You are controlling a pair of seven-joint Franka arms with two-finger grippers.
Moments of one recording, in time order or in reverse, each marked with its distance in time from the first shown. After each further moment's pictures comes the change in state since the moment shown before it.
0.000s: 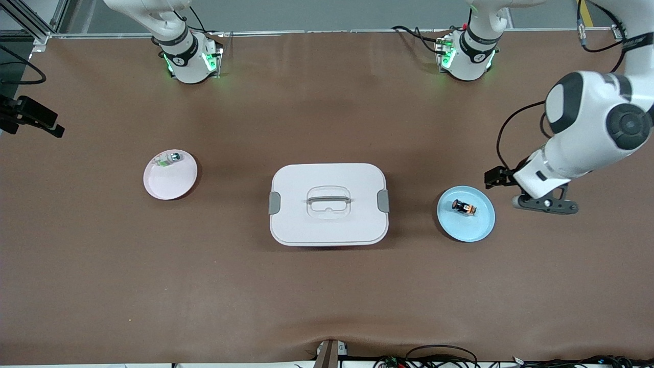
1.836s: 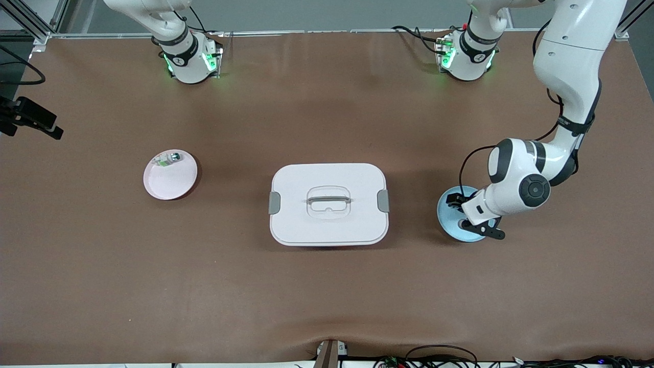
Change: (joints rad) left arm -0.003 0.353 -0.027 -0.027 0.029 0.279 0.085; right arm 0.000 0.001 0.003 0.001 0.000 0.013 0.000
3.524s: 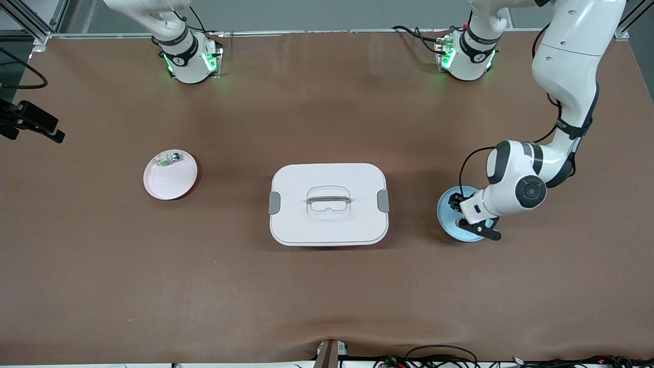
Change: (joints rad) left arm 0.002 0.015 0.000 -0.002 0.027 0.013 0.061; right arm 0.000 0.009 0.002 0.000 0.000 0.015 0.000
